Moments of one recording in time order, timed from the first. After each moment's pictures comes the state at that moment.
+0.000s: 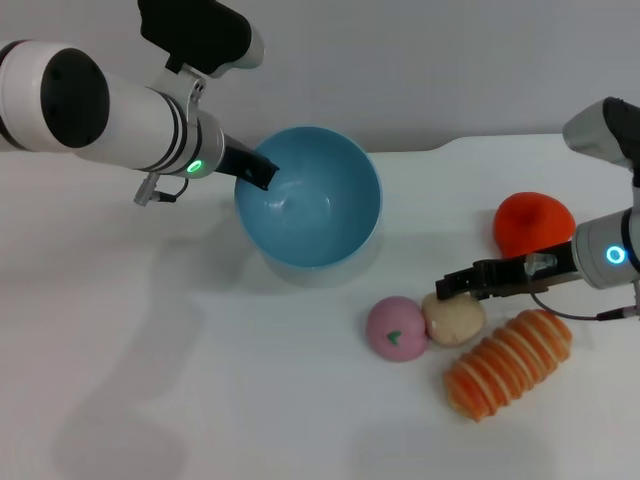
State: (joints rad) left arm -0.88 -2.06 -1.58 -0.73 2.58 -0.66 0.44; right arm 0.74 2.06 -0.91 -0.55 -2.39 -1.12 2.47
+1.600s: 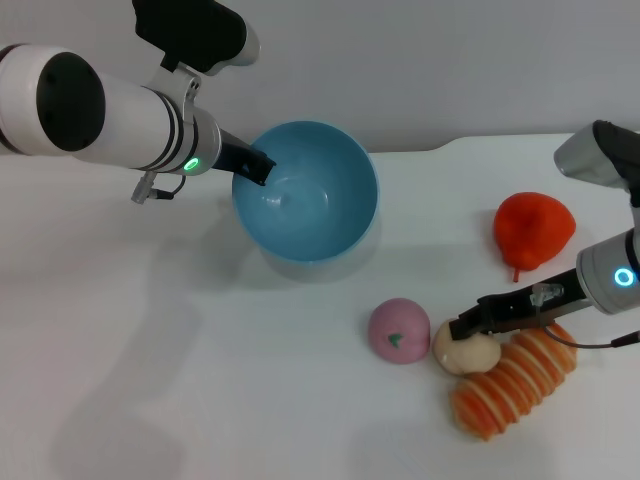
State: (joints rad) left arm -0.87 -2.06 -1.58 -0.73 2.58 -0.64 0.45; right arm 0.74 2.05 -0.94 -0.57 -2.45 -1.24 2.50
